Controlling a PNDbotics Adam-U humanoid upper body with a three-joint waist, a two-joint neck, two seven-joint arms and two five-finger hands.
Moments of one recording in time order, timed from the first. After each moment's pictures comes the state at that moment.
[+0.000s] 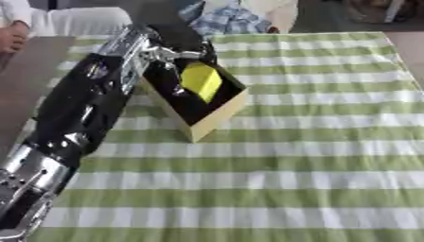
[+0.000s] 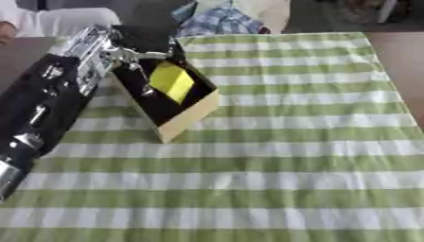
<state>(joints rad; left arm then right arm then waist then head) -1.20 0.25 -0.28 -0.82 -1.15 -0.61 -0.46 -0.30 -0.53 -0.31 -1.98 0.38 -0.15 -0.39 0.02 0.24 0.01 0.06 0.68</state>
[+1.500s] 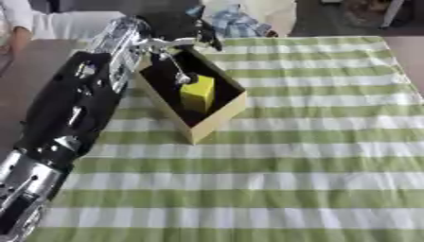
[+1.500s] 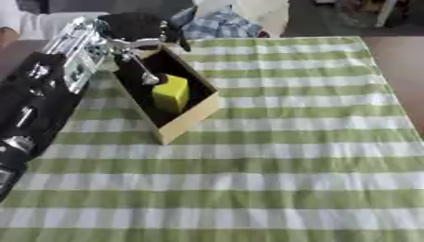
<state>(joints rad) -1.18 0.29 -0.24 -0.99 -1.03 -0.54 -0.41 -0.29 -0.52 -0.33 -1.98 0.38 -0.14 -0.39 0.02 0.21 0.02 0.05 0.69</state>
